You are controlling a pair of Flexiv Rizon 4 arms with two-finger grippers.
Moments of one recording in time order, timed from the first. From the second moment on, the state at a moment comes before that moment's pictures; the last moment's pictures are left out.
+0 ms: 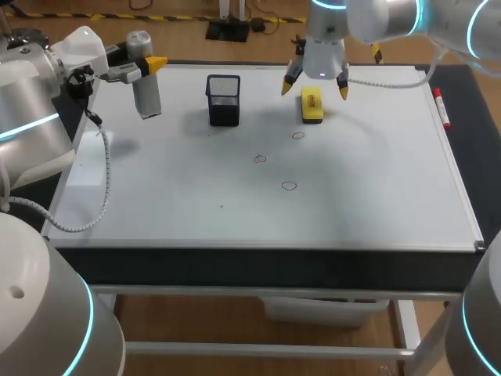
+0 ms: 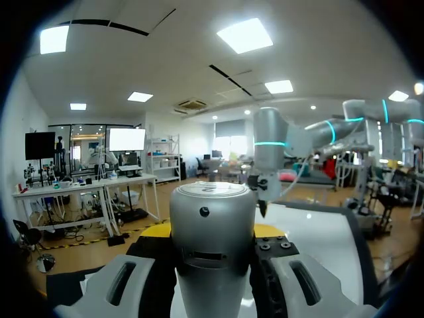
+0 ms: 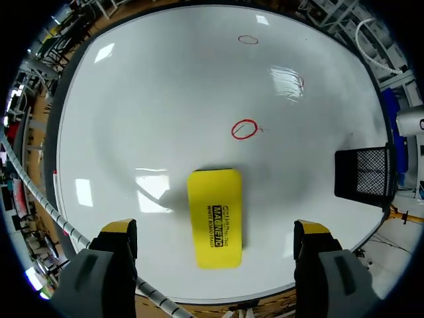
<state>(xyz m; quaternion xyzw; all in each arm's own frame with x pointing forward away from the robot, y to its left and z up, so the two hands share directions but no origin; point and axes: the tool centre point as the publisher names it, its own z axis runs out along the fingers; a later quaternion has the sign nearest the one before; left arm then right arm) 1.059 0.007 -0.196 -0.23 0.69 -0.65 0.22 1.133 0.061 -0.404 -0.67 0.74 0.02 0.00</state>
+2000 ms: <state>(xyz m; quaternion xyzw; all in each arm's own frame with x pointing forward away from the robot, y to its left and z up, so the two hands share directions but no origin) 1.059 0.007 -0.196 -0.23 0.69 -0.65 0.22 1.150 0.020 -0.388 -0.60 0.80 -0.02 -0.01</state>
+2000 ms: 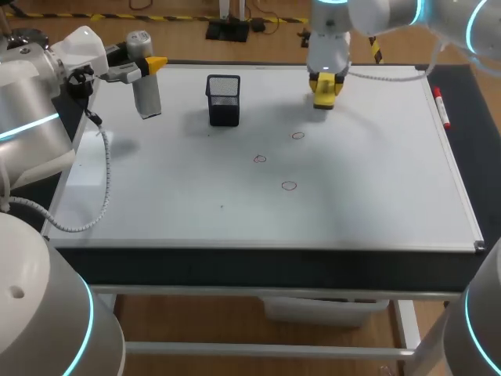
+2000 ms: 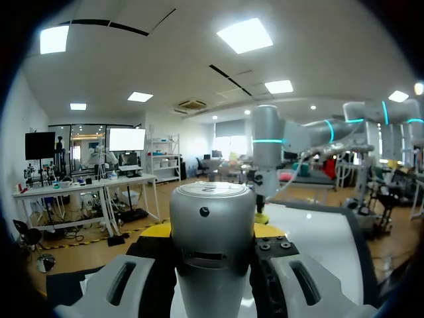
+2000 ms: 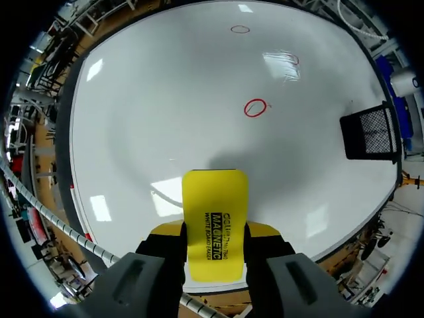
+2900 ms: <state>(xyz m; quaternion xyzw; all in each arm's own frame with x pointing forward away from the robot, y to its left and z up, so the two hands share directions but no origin) 1.059 0.007 -0.196 -0.23 0.69 -0.65 0.22 1.107 -0.085 -0.378 -0.47 0.88 -0.01 -0.01</state>
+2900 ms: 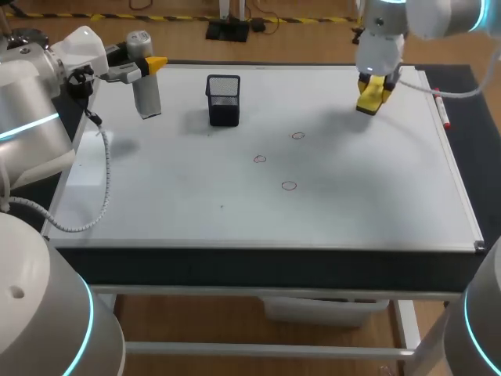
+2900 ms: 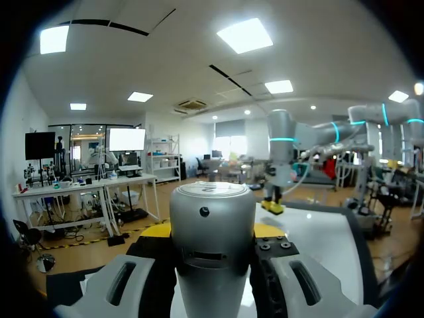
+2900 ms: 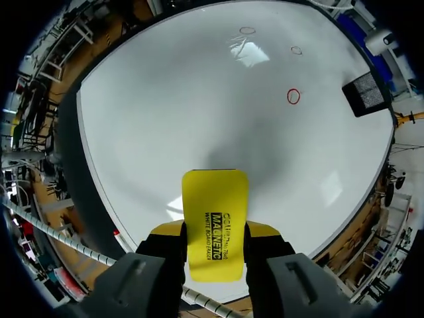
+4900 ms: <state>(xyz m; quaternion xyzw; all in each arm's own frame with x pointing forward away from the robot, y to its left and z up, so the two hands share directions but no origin) 0.967 -0.184 -0.233 -0.10 0.68 -0.72 0.06 1.098 -0.091 -0.375 -0.46 0.89 0.00 0.00</state>
